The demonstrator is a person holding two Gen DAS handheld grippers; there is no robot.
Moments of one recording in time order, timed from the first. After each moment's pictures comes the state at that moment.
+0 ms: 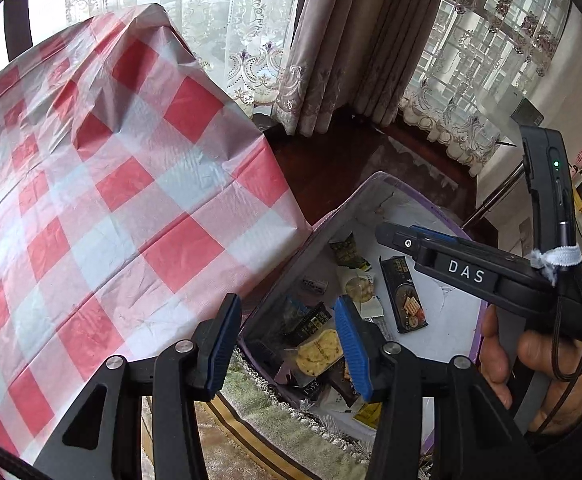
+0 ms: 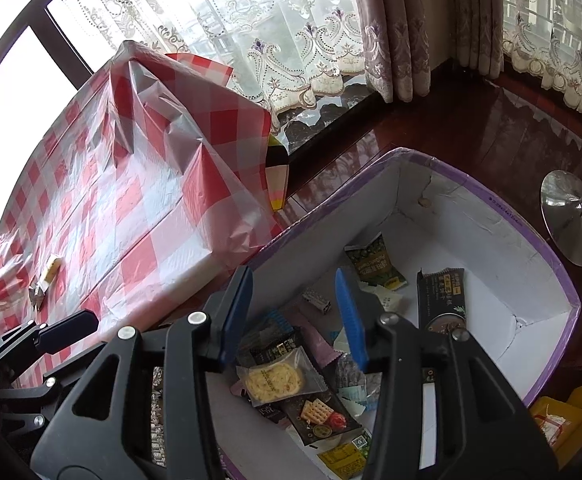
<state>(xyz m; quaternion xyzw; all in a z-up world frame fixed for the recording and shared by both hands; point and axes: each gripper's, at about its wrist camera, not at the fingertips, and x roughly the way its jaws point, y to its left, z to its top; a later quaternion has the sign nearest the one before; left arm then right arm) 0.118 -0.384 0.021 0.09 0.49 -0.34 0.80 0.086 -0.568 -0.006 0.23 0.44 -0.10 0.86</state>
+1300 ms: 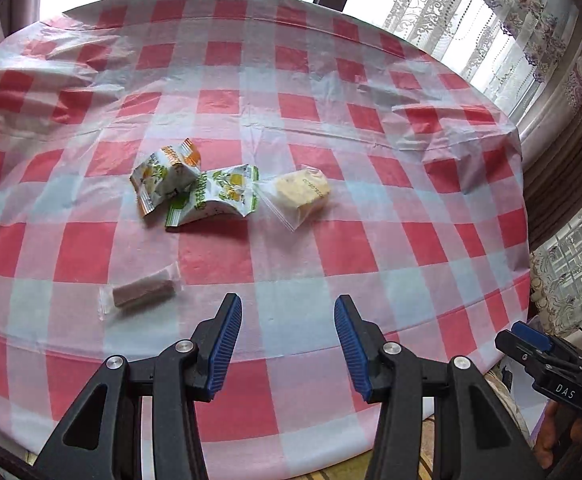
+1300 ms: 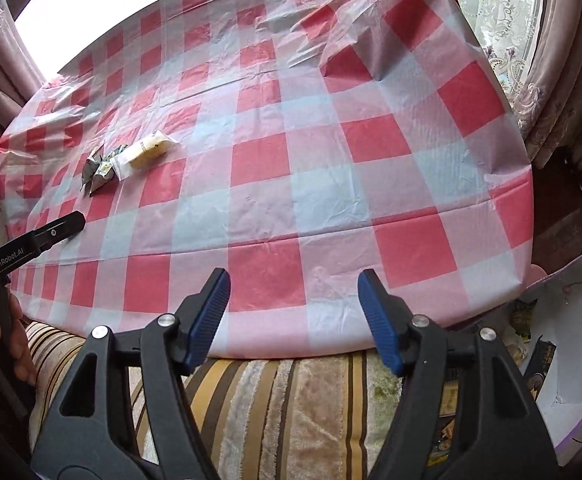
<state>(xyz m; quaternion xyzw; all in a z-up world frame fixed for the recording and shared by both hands) 0.183 -0.048 0.000 -0.12 0.48 -0.05 0.87 0.166 -0.330 0.011 0.05 0.50 0.09 0.86</state>
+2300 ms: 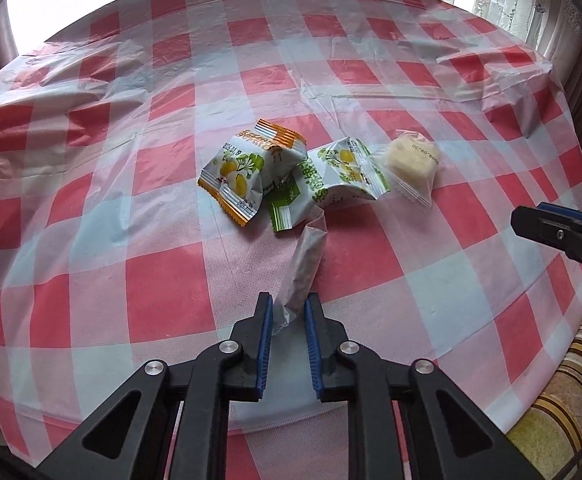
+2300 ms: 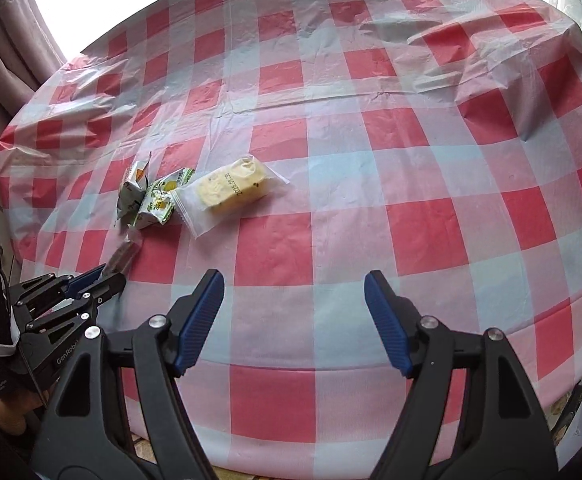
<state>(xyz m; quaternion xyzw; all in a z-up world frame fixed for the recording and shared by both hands) 0.213 0.001 -0.041 0.01 0.51 -0.05 0.86 0.249 -0.202 0.003 0.05 0.50 0.12 0.86</state>
